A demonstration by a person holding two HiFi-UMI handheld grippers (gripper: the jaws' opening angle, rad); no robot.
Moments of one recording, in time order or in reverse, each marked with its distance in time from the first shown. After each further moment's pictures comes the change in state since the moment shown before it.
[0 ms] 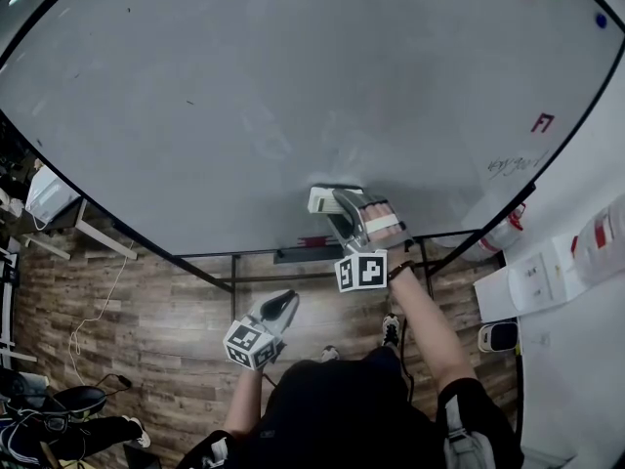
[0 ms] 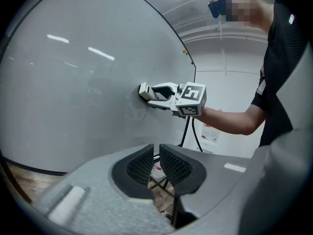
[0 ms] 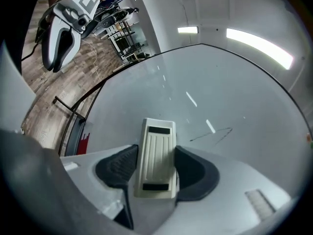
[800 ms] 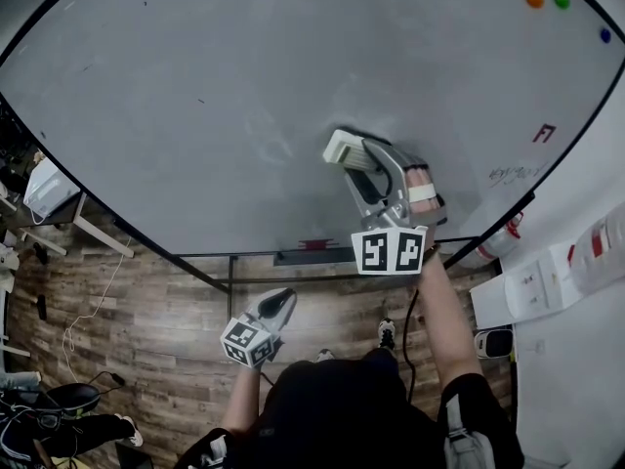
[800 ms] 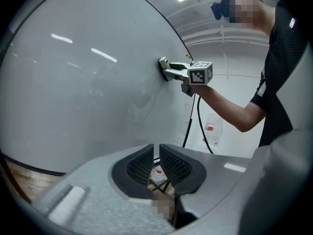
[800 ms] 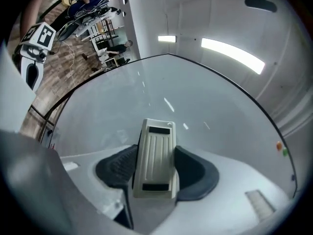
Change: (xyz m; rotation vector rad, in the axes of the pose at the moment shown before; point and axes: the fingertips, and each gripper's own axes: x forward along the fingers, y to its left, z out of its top) left arm 0.000 0.012 0.003 -0.025 -0.028 0.006; right arm -0.039 -0.166 0.025 0.114 -0.067 -0.231
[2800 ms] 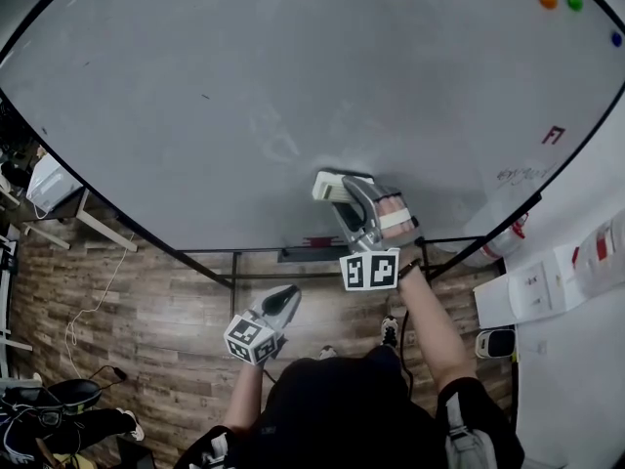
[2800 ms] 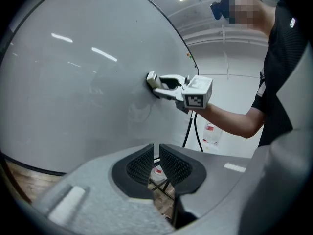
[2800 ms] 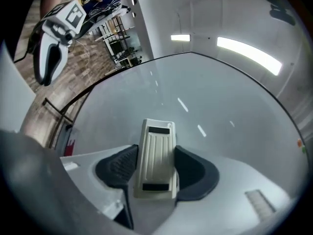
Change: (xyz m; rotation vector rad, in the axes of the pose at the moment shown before) left arm 0.003 0.003 -0.001 -0.004 0.004 0.003; right arm 0.005 0.119 -0.018 -0.085 0.002 0.134
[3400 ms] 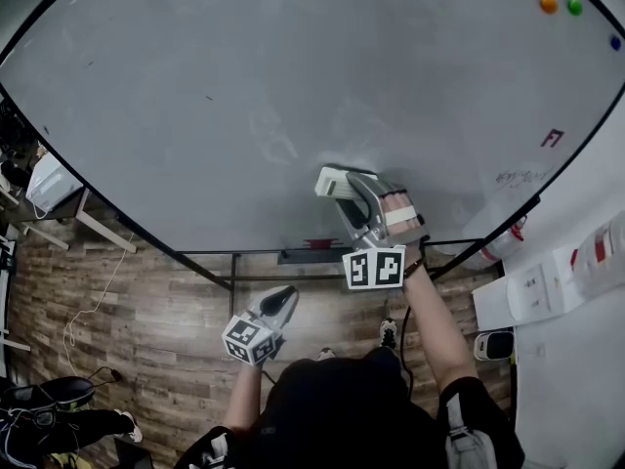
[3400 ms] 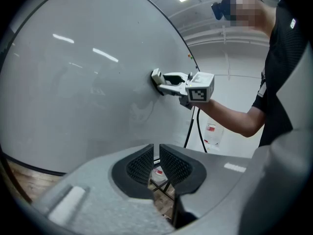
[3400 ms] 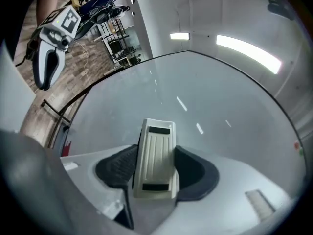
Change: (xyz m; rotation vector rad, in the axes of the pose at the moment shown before) left arm -0.004 0.005 0.002 -0.007 -0.008 0.008; right arm -0.003 -0.024 0.004 0.012 0.010 -0.006
